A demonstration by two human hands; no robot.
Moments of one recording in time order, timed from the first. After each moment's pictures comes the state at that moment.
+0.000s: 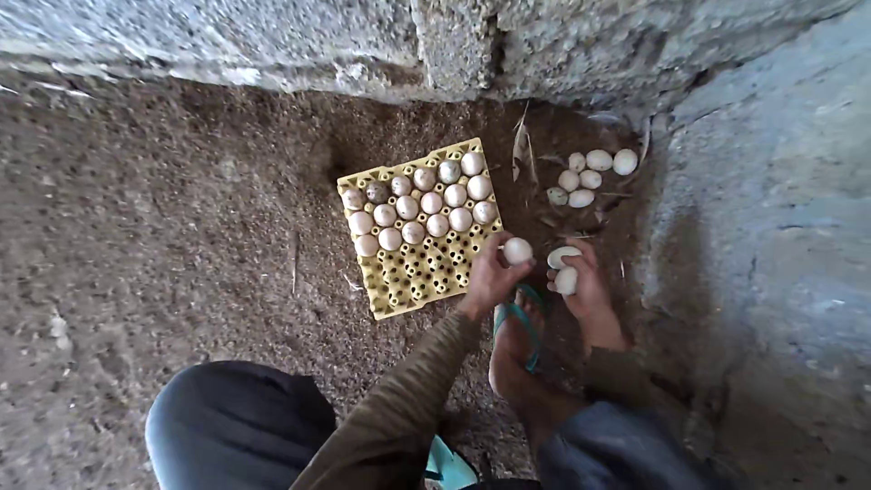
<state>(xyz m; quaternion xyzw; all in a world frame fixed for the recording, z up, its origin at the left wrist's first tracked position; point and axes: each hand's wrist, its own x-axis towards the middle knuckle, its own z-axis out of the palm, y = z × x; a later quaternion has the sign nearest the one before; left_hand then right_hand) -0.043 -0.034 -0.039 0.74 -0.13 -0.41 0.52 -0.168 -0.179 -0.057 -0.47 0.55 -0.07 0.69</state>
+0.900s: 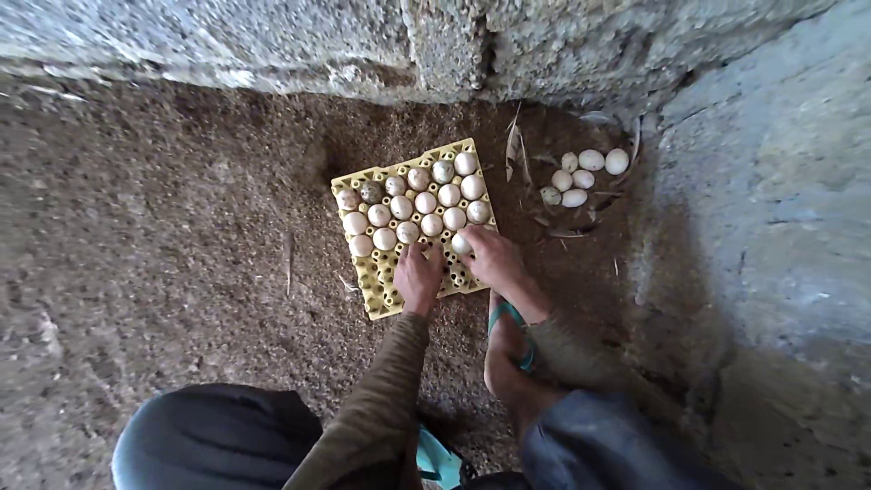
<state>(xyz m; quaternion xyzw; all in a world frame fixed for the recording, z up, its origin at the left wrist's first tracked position) 0.002 0.035 -0.055 0.94 -0.02 -0.27 0.22 -0.069 -0.110 -0.044 -0.93 0.16 0.09 0.32</state>
